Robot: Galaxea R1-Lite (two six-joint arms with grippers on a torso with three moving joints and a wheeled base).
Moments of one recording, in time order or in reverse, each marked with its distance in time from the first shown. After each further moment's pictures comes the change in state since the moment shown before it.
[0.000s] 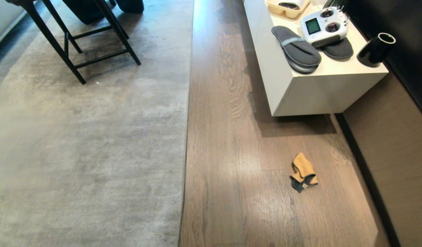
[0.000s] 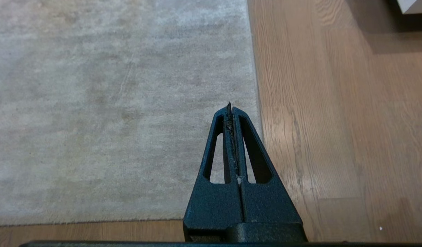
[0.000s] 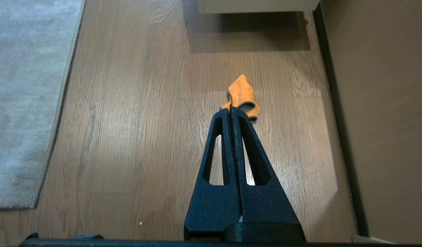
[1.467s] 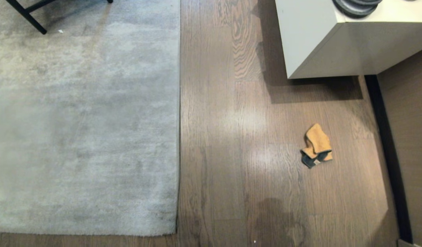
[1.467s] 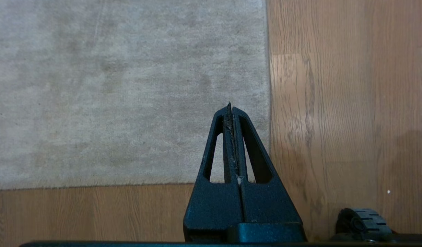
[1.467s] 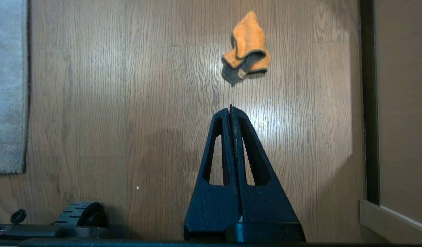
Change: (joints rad) left arm 0.000 0.000 0.000 0.003 0.000 -0.002; right arm 0.000 0.000 0.000 0.000 0.000 0.001
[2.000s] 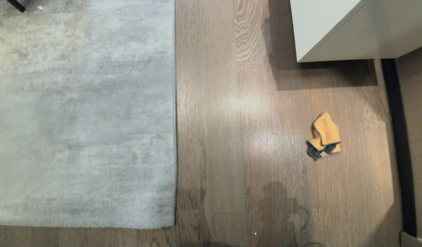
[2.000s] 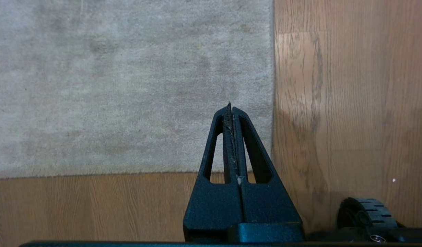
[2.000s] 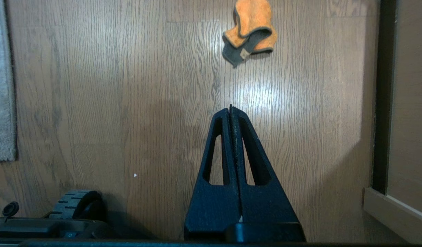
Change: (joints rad) left arm 0.000 0.000 -0.001 0.000 -0.001 0.000; right arm 0.000 0.000 0.000 0.000 0.000 0.000
